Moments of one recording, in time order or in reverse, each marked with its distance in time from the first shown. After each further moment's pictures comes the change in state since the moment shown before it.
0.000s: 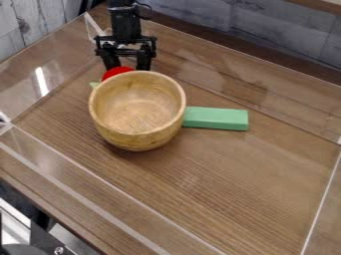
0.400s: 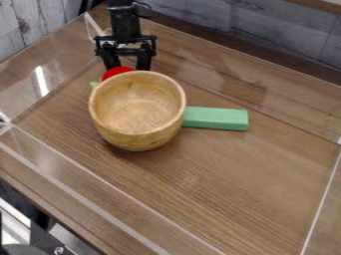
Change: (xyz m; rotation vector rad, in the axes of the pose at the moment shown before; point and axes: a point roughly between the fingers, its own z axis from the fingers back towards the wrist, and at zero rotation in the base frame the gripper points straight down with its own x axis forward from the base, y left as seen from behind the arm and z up) arm 0.006 0.000 0.003 -0.024 -0.019 0.037
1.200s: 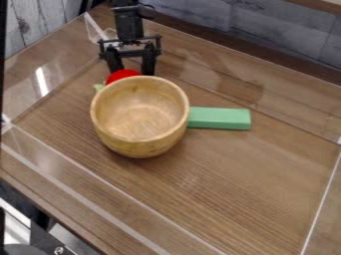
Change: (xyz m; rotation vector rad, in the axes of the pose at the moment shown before) arm 0.012 -0.003 -0.004 -0.019 0.030 0.033
